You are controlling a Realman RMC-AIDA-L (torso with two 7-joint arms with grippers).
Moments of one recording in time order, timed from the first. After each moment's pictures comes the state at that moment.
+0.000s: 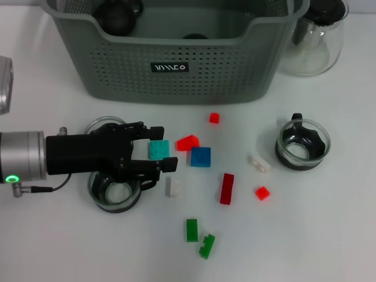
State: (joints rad) left arm -0.49 -2.10 0.56 0.55 2.14 1.70 -1.29; right arm 0.93 1.99 -0.97 -1.25 -1.93 -1.43 2.04
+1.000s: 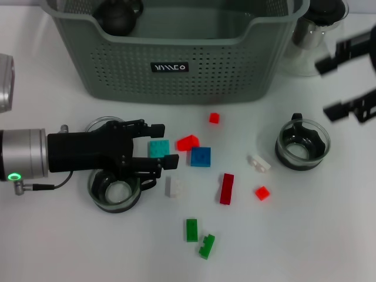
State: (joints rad) left arm -0.50 -2.11 0.56 0.54 2.14 1.69 -1.29; right arm 0.69 1.84 -0.99 -1.19 -2.00 -1.98 1.86
